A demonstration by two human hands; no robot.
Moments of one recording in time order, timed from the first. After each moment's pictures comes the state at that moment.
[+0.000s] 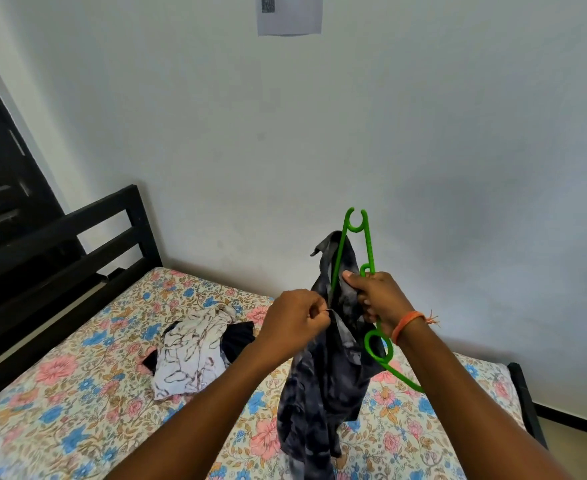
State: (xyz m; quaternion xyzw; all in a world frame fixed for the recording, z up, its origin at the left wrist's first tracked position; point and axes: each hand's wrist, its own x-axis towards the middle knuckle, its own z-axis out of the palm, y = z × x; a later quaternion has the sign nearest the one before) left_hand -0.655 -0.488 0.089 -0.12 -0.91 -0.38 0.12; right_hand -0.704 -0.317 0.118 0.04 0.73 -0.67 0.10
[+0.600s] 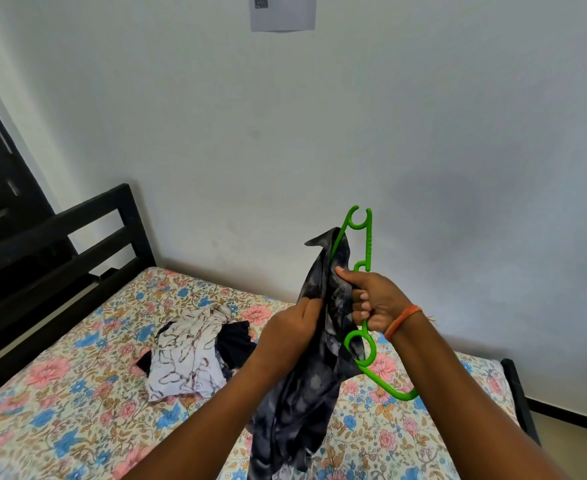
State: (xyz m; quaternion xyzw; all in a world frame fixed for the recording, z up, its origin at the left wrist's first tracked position) left_hand -0.662 -0.488 0.043 -0.22 -0.92 -0.09 0.33; right_hand -0.704 -0.320 0.132 0.08 0.57 -0.77 0.26
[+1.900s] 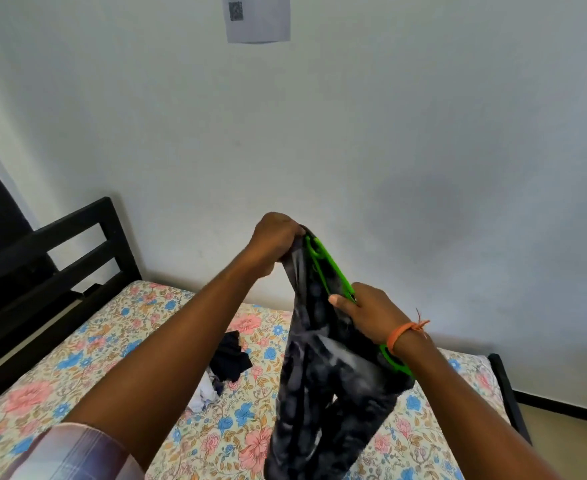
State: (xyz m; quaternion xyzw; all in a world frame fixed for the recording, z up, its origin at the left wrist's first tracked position) left_hand -0.743 -0.482 0.196 0.05 -0.81 -0.58 0.05; right_hand -0.697 -0.286 0.116 -0.10 0.95 -0.29 0.04
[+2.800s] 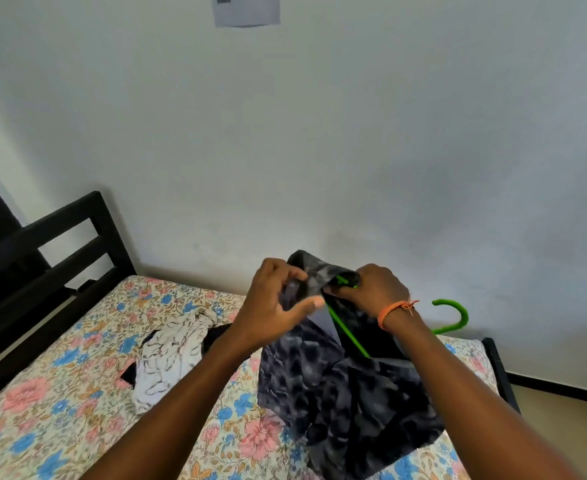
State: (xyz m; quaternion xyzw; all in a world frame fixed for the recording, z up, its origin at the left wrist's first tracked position) left_hand -0.667 -0.493 0.105 -0.17 -0.88 -0.42 0.15; right_hand -0.721 -0.277 0.110 -0.01 0.97 -0.24 -0.01
